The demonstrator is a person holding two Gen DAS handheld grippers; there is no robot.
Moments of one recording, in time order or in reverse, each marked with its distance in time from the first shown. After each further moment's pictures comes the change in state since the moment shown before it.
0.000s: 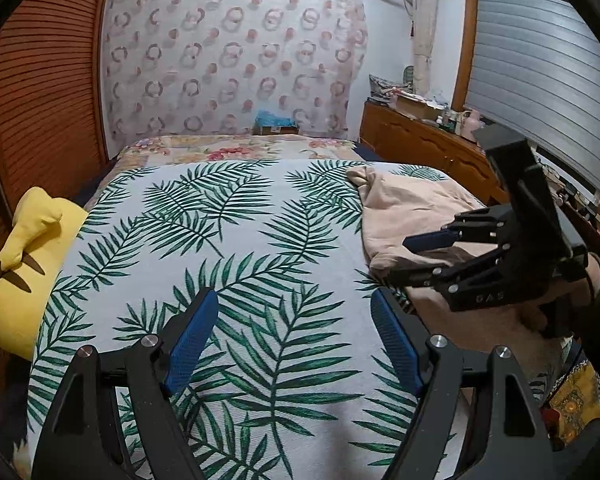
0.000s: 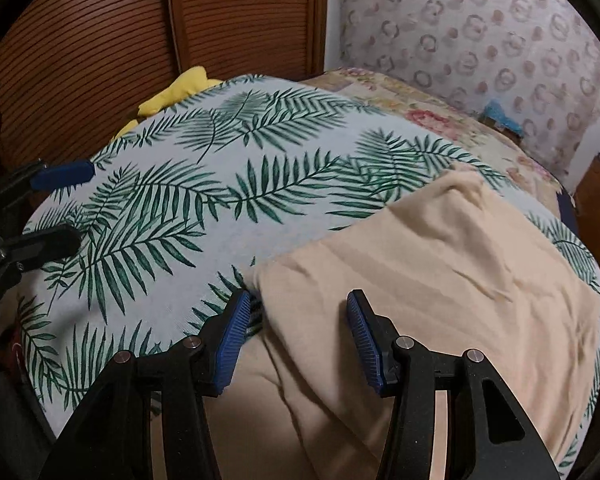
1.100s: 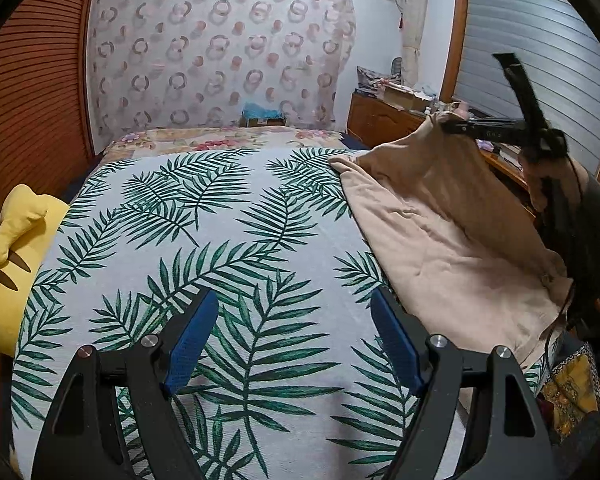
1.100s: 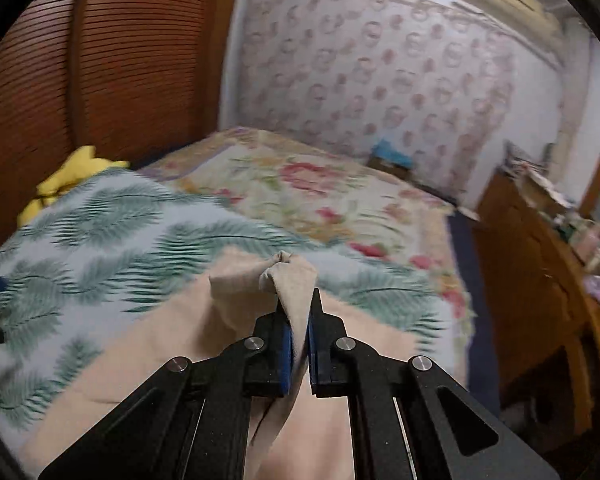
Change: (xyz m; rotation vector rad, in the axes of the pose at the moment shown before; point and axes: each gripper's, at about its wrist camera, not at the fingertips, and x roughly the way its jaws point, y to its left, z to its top) left arm 0.007 -0.016 -0.006 0.025 0.031 -0.049; right arm -0.089 -0.114 0.012 0.121 -0.193 -0.384
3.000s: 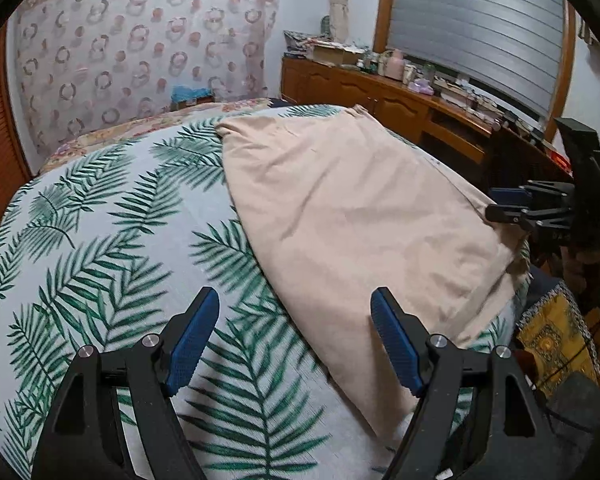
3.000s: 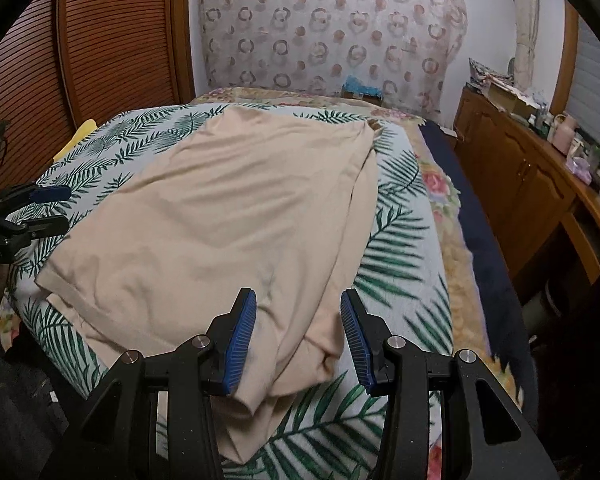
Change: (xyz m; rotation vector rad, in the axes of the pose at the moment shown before) left arm 0.013 -0.093 -0.013 0.181 0.131 -0.165; right arm -0.138 -0.002 -0.180 0.205 0.144 0.031
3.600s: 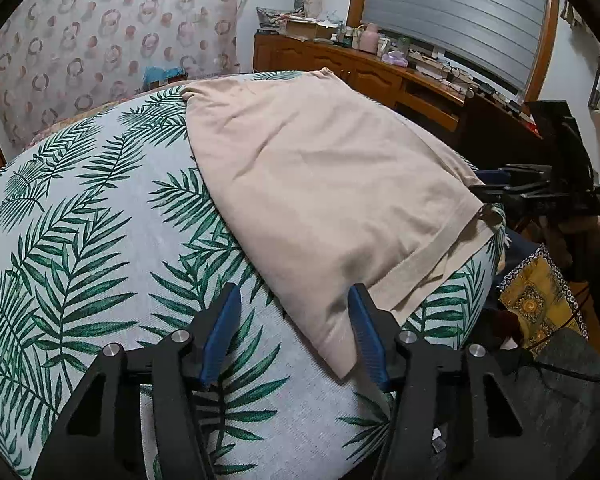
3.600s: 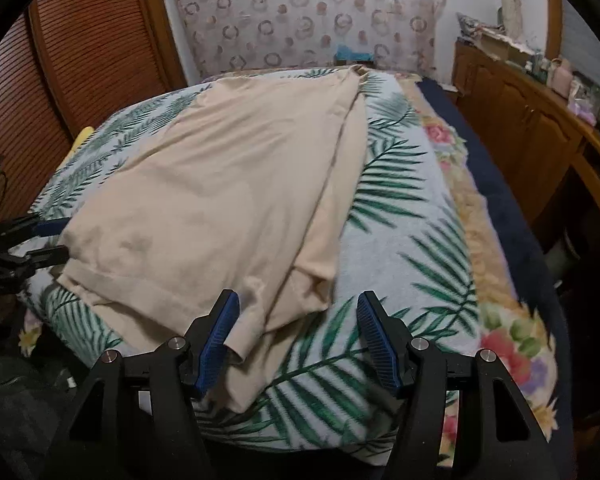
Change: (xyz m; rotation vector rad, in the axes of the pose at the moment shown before) left arm -0.004 -0.018 -0.027 0.036 0.085 -0.073; right arm -0.001 -0.002 -0.018 0.129 0.087 0.078
